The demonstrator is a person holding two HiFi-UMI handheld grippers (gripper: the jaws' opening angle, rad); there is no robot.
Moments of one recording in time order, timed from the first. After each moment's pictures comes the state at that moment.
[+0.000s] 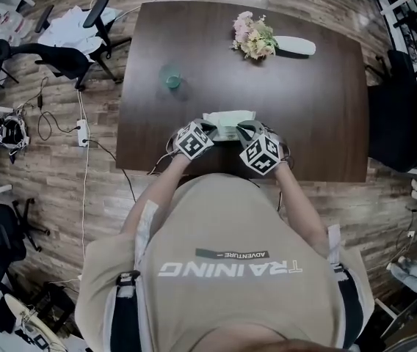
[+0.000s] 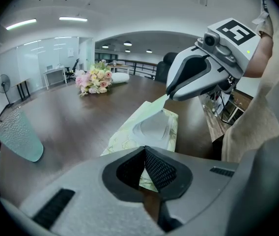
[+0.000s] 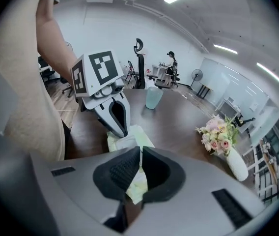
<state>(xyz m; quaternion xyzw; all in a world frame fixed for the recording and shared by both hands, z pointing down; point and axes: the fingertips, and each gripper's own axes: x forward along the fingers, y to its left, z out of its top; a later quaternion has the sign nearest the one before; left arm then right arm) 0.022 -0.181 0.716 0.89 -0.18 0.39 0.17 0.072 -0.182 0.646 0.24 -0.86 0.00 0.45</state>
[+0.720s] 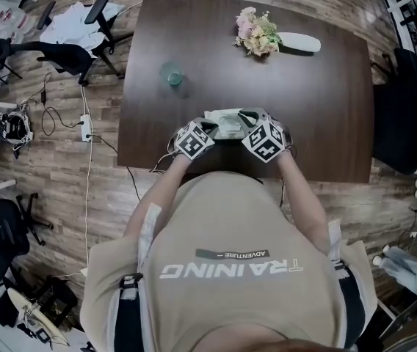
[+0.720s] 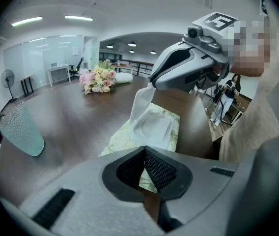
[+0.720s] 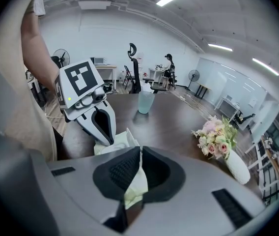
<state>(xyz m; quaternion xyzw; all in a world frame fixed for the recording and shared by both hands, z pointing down) 0.019 -0.182 0.716 0.88 -0.20 0.39 0.19 0.072 -0.223 0.636 0.25 -0.87 0.02 0.43</state>
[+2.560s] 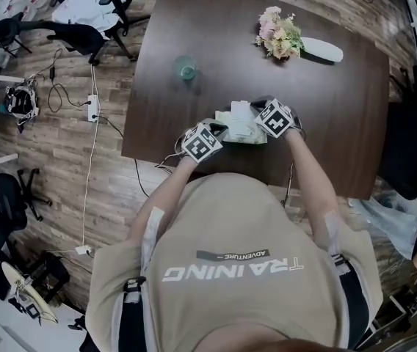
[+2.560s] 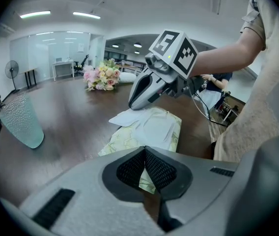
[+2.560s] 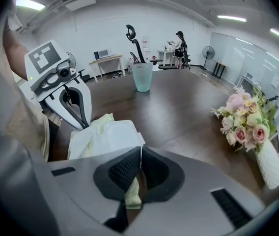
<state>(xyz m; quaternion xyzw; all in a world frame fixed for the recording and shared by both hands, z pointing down) 0.018 -0.184 0.720 0.88 -0.21 0.37 0.22 0.076 -0.278 0.723 0.15 -0.86 0.11 0.48</state>
